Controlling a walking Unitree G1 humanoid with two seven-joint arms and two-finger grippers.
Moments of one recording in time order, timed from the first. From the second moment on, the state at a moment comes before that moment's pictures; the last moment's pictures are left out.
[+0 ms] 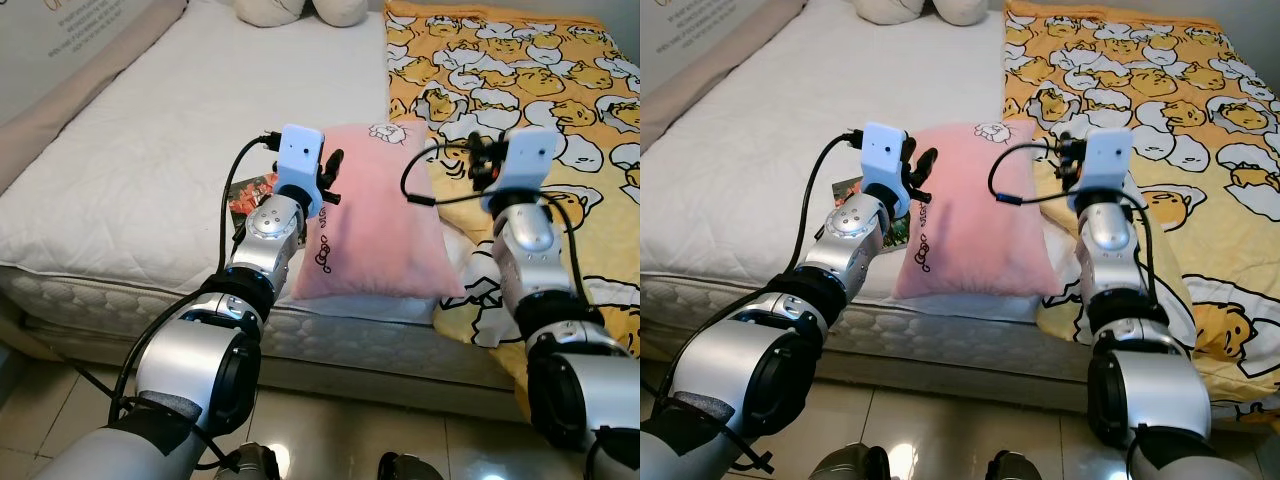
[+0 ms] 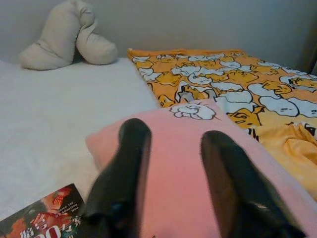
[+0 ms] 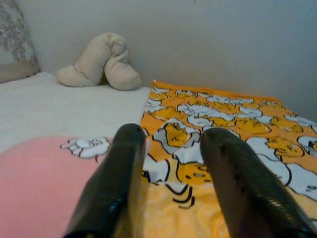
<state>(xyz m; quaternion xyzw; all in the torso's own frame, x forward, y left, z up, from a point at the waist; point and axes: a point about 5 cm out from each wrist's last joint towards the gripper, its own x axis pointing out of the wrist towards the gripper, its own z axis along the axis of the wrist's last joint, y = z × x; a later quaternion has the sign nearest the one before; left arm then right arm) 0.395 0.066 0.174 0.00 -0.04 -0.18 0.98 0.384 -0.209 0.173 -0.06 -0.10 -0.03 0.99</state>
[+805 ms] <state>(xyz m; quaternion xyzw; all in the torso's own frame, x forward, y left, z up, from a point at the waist) 0.388 0.080 0.144 -0.07 0.02 -0.13 0.99 0.377 -0.198 0.146 0.00 -0.06 -0.01 1.00</state>
